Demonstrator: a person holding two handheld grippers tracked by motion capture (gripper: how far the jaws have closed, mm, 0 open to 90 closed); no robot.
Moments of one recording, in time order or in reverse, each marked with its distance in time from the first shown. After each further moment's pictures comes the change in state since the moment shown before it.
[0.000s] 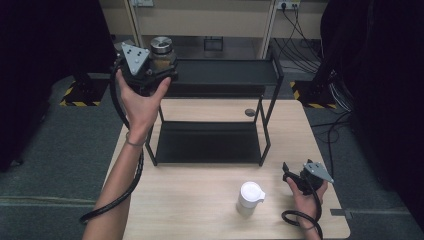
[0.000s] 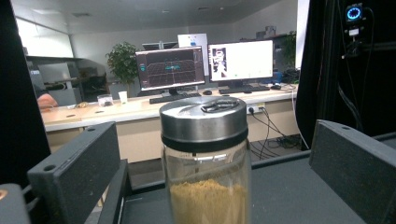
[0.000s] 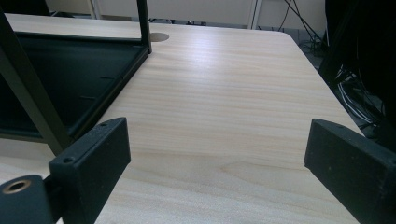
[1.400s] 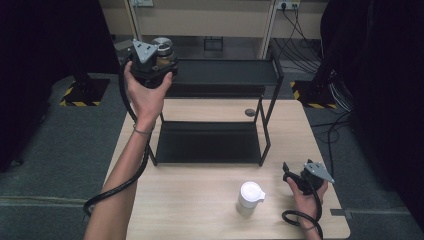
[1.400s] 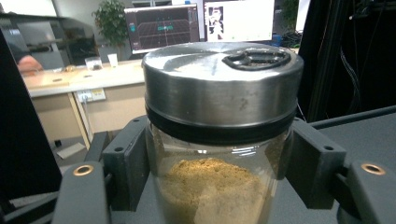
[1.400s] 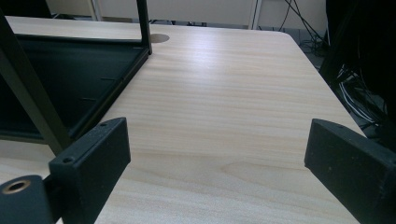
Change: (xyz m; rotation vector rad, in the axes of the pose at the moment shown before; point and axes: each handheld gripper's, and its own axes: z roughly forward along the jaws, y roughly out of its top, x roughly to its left) left arm 0.010 0.017 0.043 0.190 -0.025 -0.046; right arm -0.002 -0.001 0.000 -0.003 0.005 0.009
